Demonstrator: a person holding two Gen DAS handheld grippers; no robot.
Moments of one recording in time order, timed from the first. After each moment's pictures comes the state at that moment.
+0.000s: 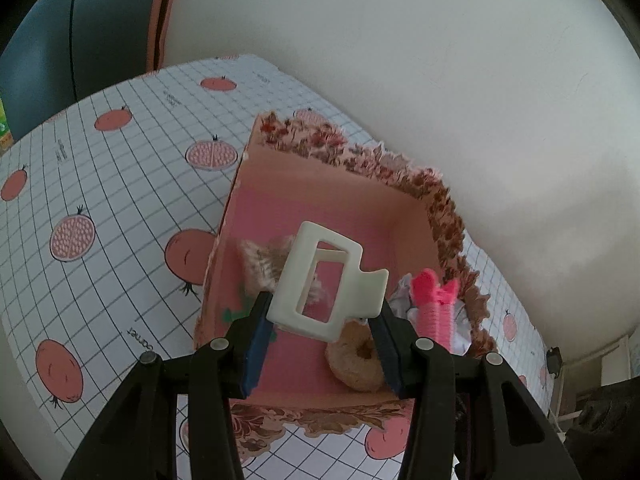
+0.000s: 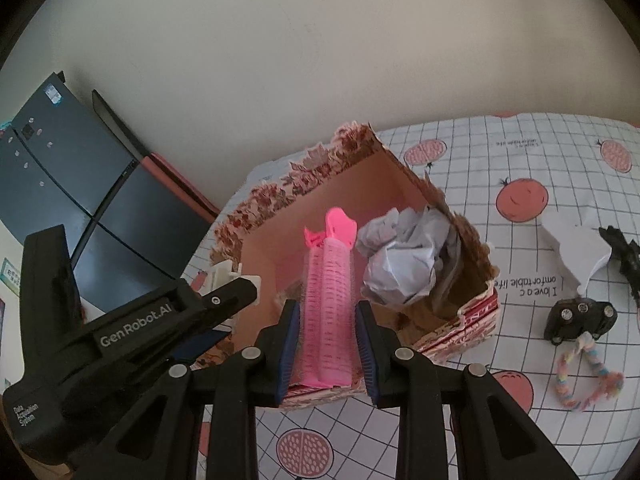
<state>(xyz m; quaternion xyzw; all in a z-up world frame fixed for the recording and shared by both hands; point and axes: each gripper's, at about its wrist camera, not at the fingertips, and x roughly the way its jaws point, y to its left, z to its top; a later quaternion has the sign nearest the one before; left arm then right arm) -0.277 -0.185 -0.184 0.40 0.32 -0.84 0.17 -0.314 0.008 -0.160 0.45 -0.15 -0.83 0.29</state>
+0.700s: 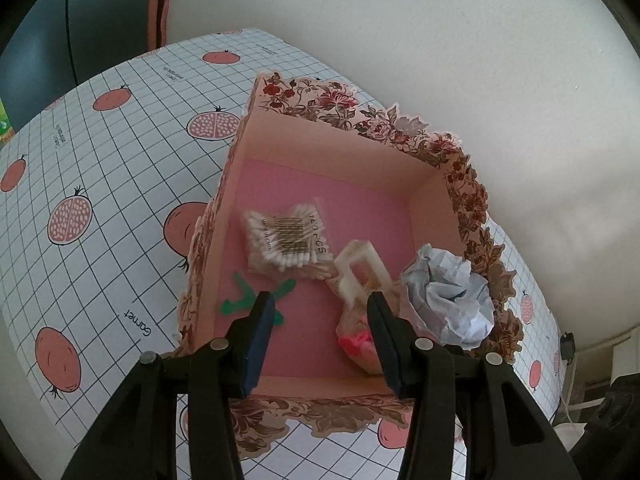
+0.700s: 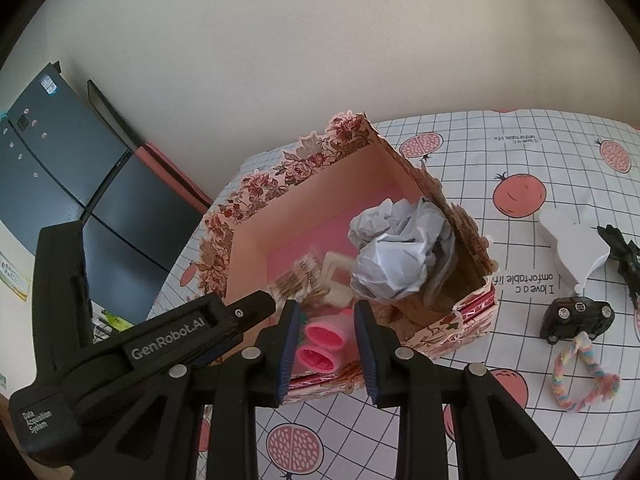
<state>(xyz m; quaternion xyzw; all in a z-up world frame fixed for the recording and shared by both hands) -0.284 -0.179 -0.201 0.45 0.31 -0.82 0.18 -0.315 0.003 -0.164 0.46 -0.14 -0.83 0.29</state>
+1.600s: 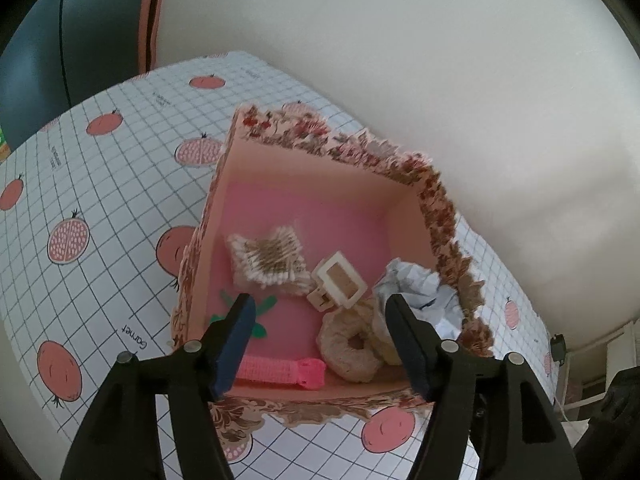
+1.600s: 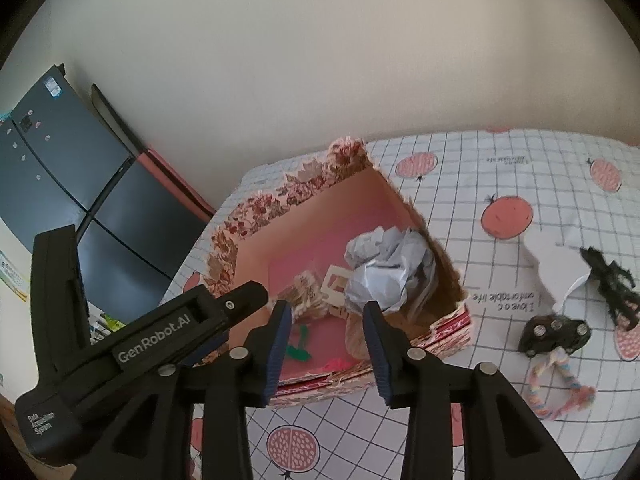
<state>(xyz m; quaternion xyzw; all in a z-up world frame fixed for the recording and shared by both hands) -0.280 -0.171 -0.175 0.41 0.30 -0.85 0.16 -0.314 0.019 -0.137 0.44 -0.13 -0.84 0.28</state>
